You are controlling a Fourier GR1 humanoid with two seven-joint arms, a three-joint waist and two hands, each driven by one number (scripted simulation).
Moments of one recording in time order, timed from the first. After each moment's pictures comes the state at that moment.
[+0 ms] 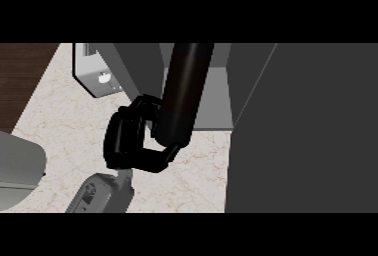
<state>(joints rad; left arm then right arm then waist) -0.26 0.06 -0.33 -1.52 0.43 0.31 -0.26 0.08 -0.05 -0.04 -2.31 -0.21 0.26 0.36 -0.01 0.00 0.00</state>
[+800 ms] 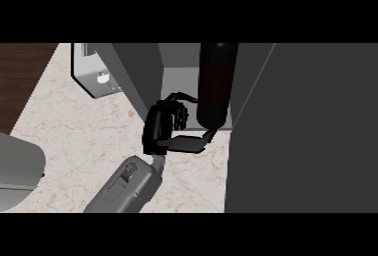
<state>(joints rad) -0.45 0.00 -0.43 -1.19 0.41 0.47 -0.35 0.10 -0.05 -0.04 -2.31 -0.21 0.28 0.33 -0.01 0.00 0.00</state>
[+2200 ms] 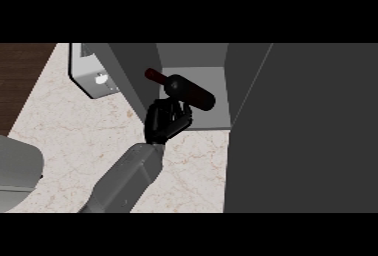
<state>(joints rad) -0.65 0.00 -0.44 -0.65 0.80 0.29 -0.68 0.11 -0.05 -0.08 -2.28 -0.24 0.30 0.31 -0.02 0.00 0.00</state>
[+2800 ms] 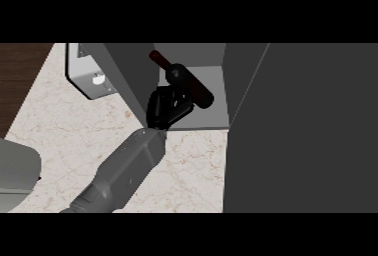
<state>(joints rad) -0.82 0.00 -0.47 -0.46 0.96 0.23 -0.70 0.08 -0.04 -0.04 -2.26 -0.22 0.29 0.32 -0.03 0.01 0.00</state>
